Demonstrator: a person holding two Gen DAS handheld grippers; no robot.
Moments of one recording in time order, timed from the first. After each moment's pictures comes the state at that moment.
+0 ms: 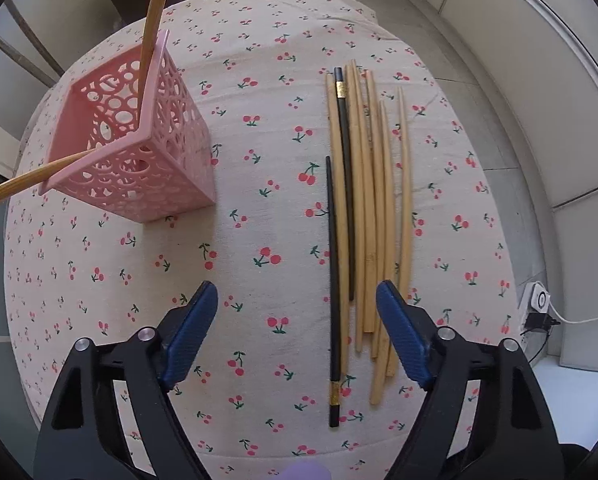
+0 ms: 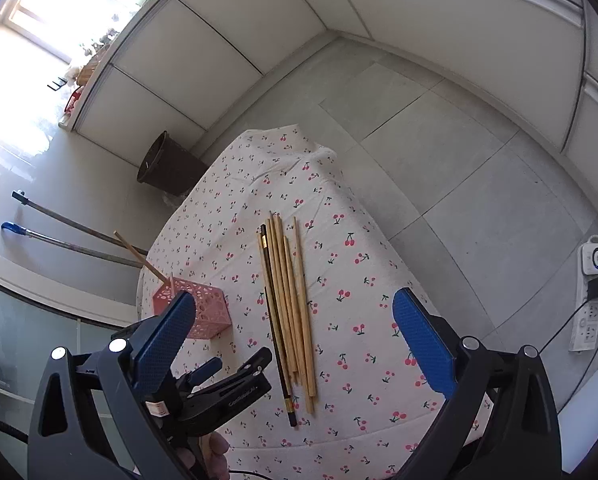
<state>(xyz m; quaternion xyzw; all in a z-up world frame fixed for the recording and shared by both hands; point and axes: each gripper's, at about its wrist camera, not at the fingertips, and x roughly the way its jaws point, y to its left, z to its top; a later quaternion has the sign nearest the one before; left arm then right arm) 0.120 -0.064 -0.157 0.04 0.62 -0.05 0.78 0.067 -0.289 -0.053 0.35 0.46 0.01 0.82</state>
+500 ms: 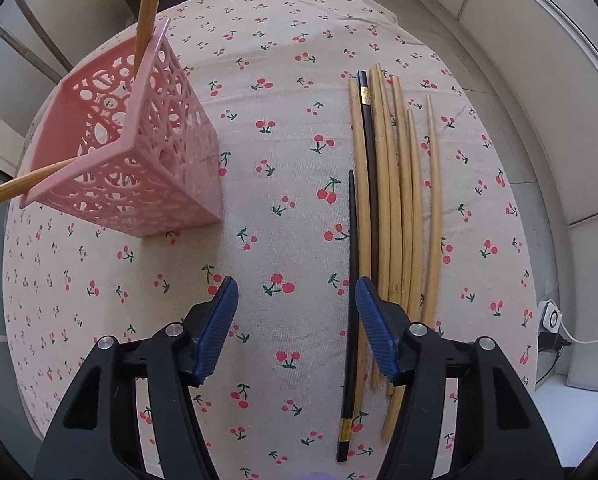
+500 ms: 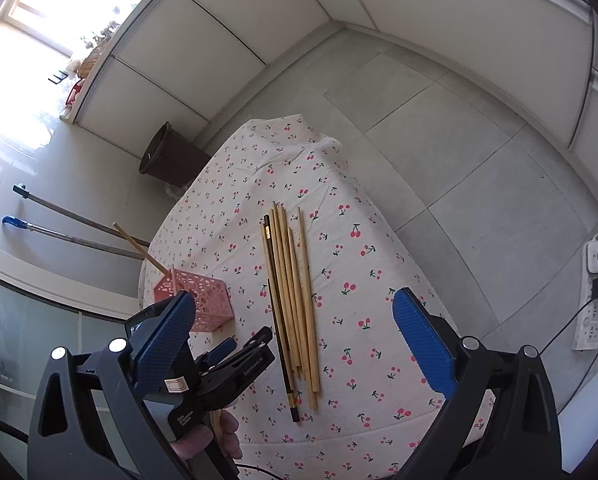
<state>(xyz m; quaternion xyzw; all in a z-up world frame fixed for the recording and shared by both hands) 0.134 -0.061 -0.171 0.04 0.61 -0.03 0.79 0.071 -0.286 -0.057 0.35 0.47 0.02 0.81</state>
